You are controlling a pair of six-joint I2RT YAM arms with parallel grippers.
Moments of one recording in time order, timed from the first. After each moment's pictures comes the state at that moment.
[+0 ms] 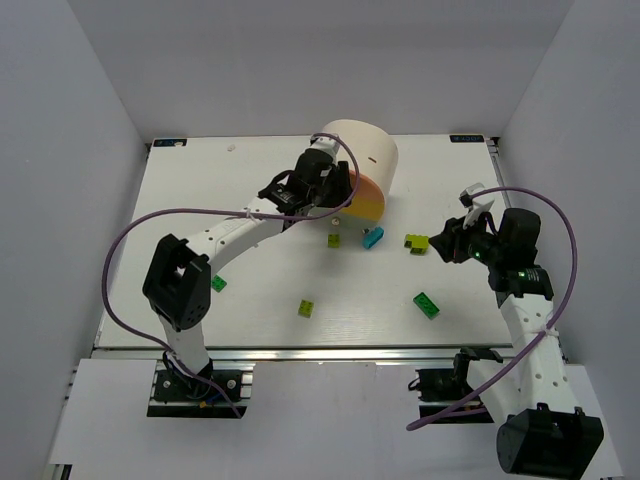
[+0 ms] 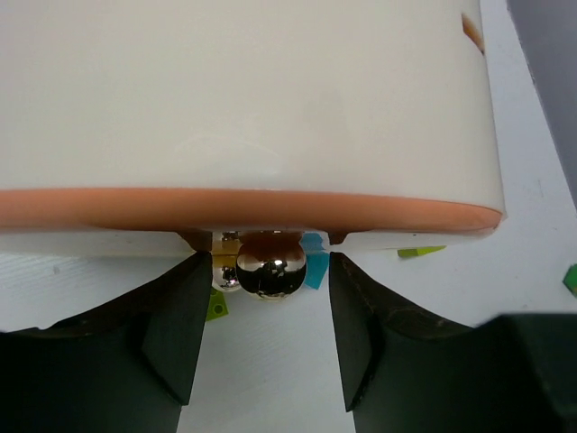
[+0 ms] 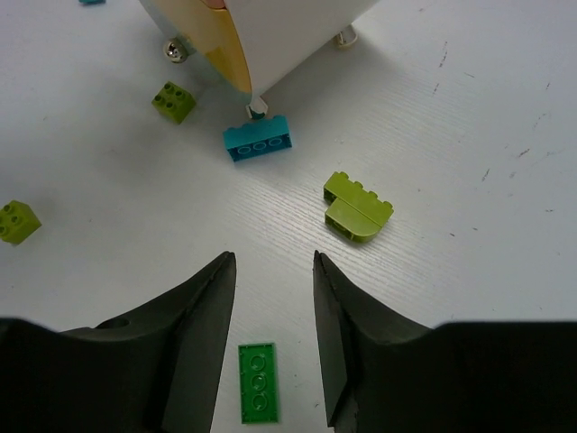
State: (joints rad) left arm -0.69 1.80 1.49 -0.20 -0.10 -0.45; right arm -0.07 0.84 0.74 -0.40 -0.62 -0.22
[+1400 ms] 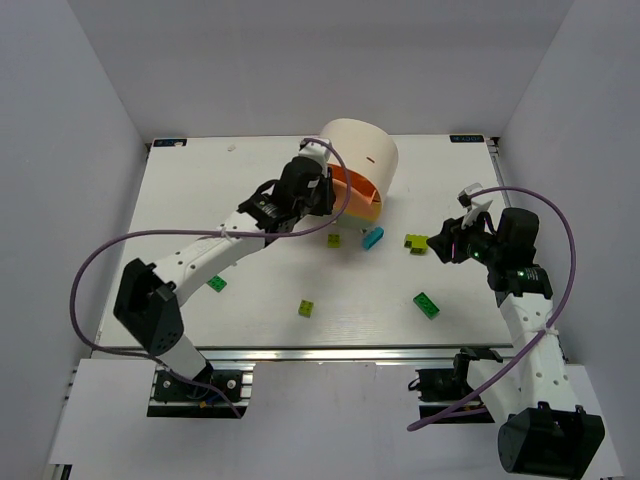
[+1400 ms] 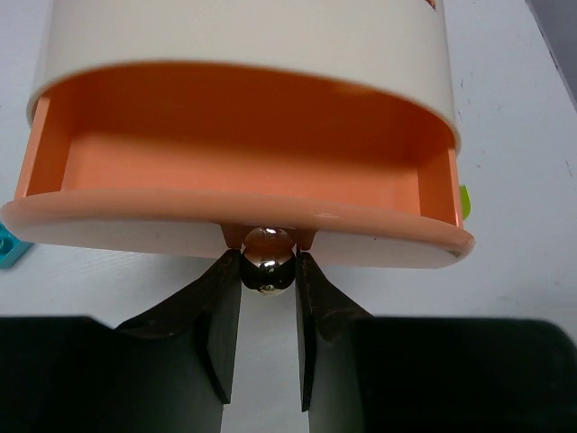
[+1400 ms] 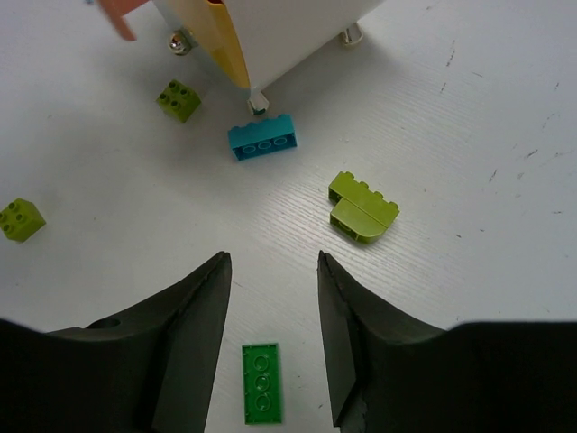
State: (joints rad) left arm -0.73 1.63 1.41 -0.26 -0.23 -0.37; right arm -0.06 0.85 0.74 -0.40 -0.62 -0.21
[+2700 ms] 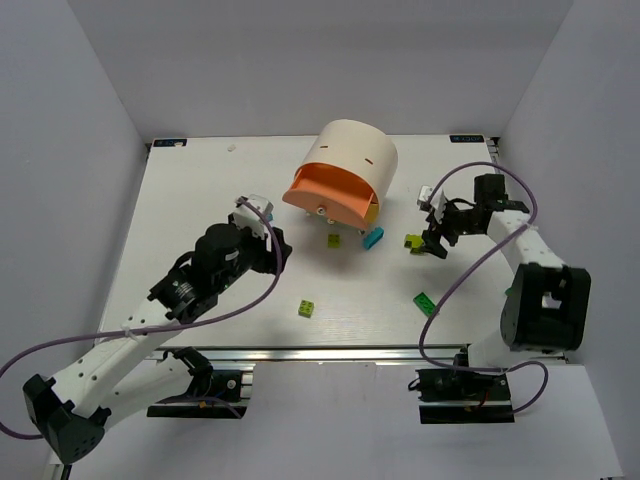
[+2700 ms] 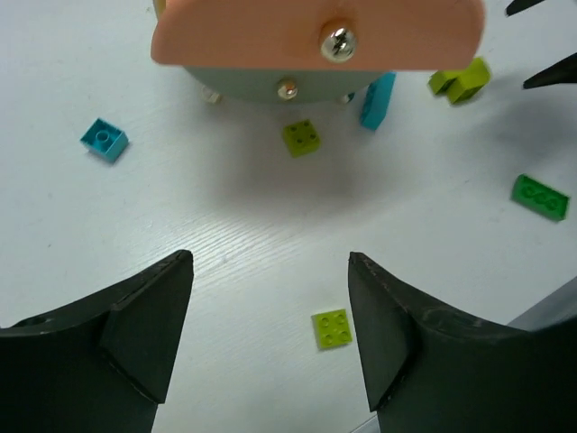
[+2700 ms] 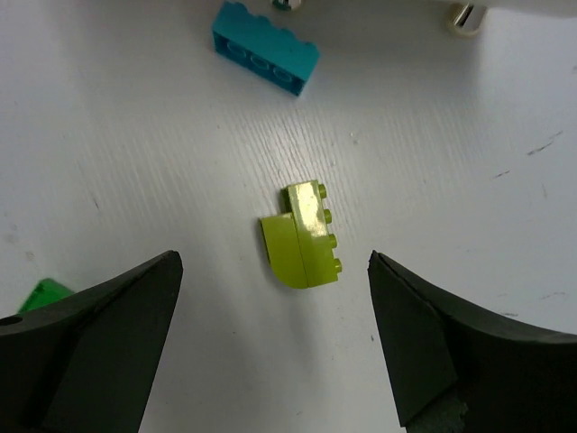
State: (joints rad) left arm -0.72 0.85 0.83 -0.32 -0.15 -0.20; right arm -0.05 1.48 1.04 -0.66 -0.82 -1.19
